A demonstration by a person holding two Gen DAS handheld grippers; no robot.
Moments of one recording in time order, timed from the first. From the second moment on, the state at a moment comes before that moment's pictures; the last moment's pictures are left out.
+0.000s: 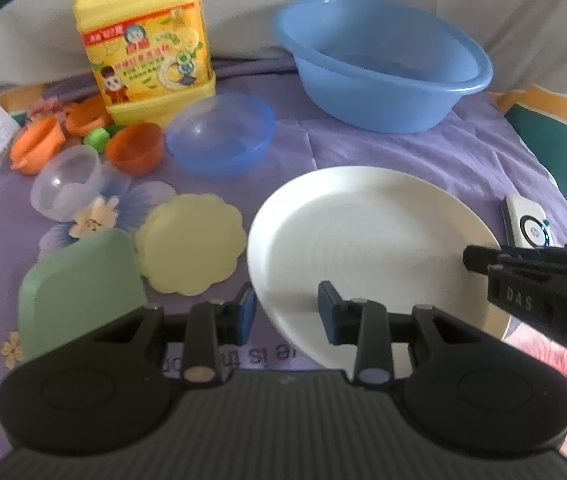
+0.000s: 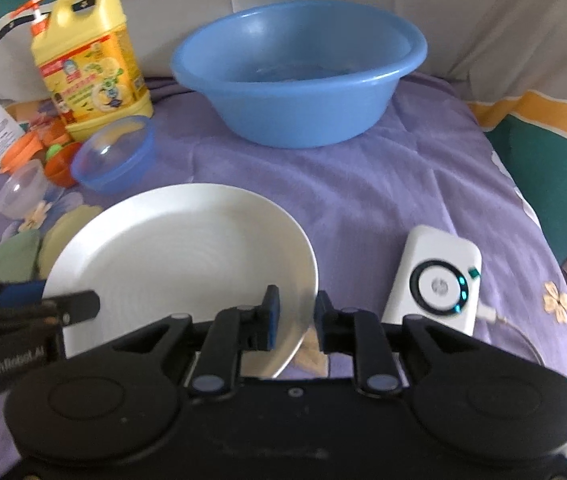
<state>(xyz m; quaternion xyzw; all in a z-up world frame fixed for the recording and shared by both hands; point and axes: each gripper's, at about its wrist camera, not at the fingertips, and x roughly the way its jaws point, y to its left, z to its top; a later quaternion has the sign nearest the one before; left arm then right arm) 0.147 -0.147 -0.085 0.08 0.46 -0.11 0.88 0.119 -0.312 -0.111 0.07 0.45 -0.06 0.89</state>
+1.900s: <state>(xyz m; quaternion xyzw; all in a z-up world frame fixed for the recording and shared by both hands) 0.005 0.207 -0.095 -0.01 0.47 0.02 0.88 0.019 0.060 -0.099 -0.11 0.47 0.13 0.87</state>
